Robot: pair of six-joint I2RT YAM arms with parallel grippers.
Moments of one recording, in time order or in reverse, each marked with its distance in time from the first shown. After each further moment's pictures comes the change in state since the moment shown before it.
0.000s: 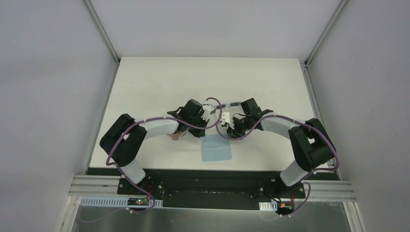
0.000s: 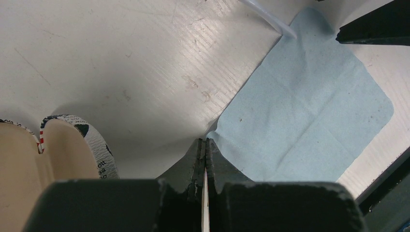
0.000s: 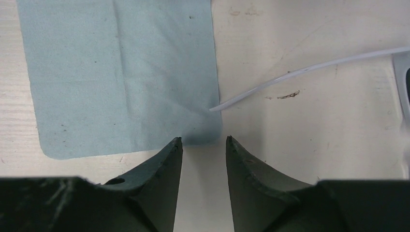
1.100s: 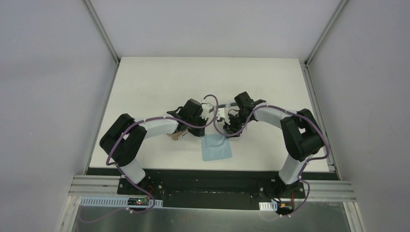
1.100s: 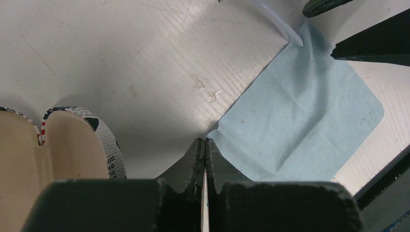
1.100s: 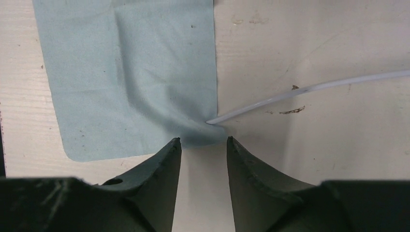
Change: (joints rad) left arm 0.007 0.000 -0.001 -0.001 -0.002 -0.025; right arm 0.016 0.148 0.208 -0.240 -0.006 -0.029
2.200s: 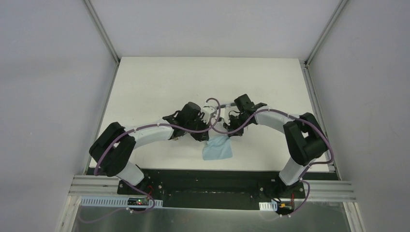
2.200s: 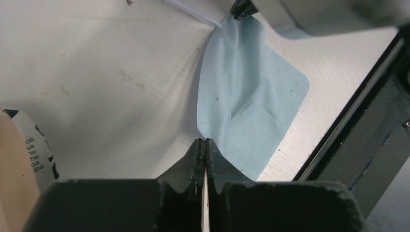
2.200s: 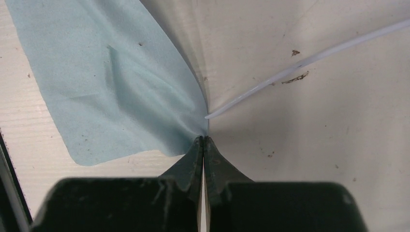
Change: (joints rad) left arm -0.047 -0.140 -0.074 0.043 0.093 -0.019; right arm 0.023 -0.043 -0.046 0.049 0.122 0.169
